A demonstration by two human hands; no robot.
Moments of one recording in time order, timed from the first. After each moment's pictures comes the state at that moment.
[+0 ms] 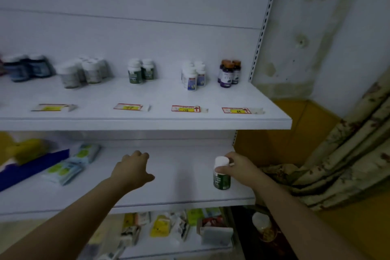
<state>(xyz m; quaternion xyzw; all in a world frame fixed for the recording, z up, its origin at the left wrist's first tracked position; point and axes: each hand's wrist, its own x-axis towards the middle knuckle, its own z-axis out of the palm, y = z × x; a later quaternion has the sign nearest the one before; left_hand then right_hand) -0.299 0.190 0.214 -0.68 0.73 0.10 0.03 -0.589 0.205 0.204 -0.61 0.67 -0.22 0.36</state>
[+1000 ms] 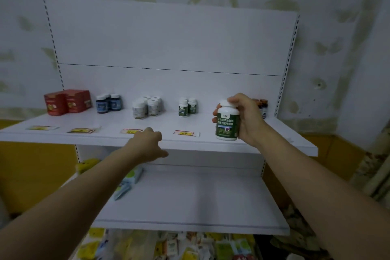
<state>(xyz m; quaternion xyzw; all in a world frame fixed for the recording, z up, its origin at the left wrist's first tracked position) -0.181 0.270 0.364 -0.69 0.72 0.03 -0.08 -0.424 0.269 0.417 -0.52 0.35 -0.52 0.58</state>
